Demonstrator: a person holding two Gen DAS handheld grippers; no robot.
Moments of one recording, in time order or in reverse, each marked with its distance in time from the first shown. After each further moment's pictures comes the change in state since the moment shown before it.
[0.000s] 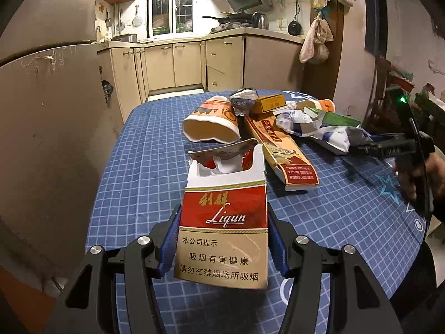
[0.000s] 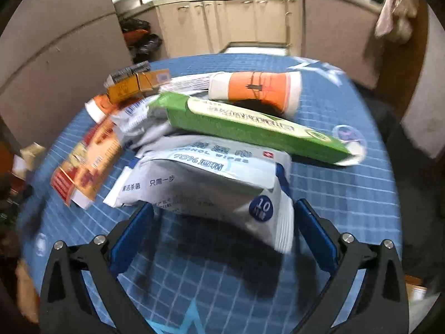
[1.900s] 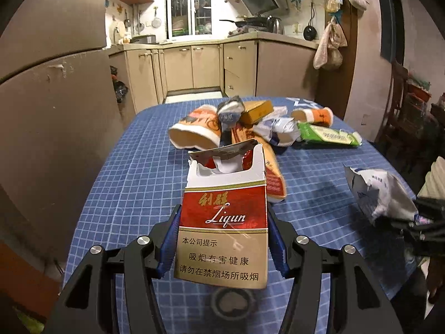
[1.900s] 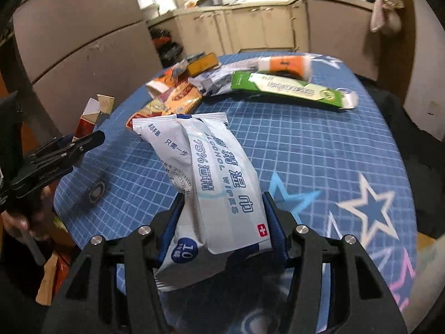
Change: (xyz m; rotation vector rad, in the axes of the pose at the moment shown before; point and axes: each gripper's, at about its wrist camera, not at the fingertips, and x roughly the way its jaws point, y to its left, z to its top) left arm -0.018 -0.060 0.014 -0.066 -0.025 0.113; right arm -0.085 0.073 -0.094 0.026 -0.069 0.010
